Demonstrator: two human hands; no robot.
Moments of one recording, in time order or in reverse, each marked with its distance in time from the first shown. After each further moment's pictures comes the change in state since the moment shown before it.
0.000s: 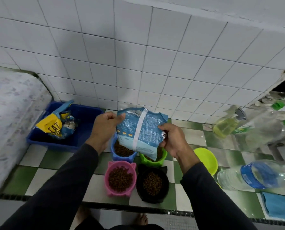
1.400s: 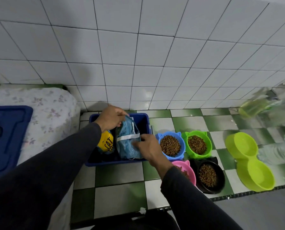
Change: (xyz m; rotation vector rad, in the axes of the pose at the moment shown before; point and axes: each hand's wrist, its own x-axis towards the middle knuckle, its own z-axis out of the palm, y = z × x) left_hand 0.186 -0.021 -0.213 0.605 -0.431 -0.019; right_hand 0.060 0.134 0.276 -0.802 0.246 -0.045
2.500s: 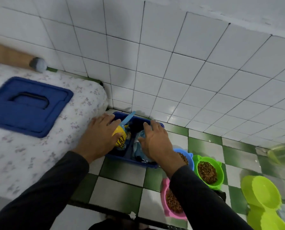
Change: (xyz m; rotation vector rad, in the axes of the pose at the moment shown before) left_hand -0.148 -0.020 -0.015 0.839 0.359 0.095; right_hand 0.002 -0.045 -0.031 -0.944 -0.071 -0.620
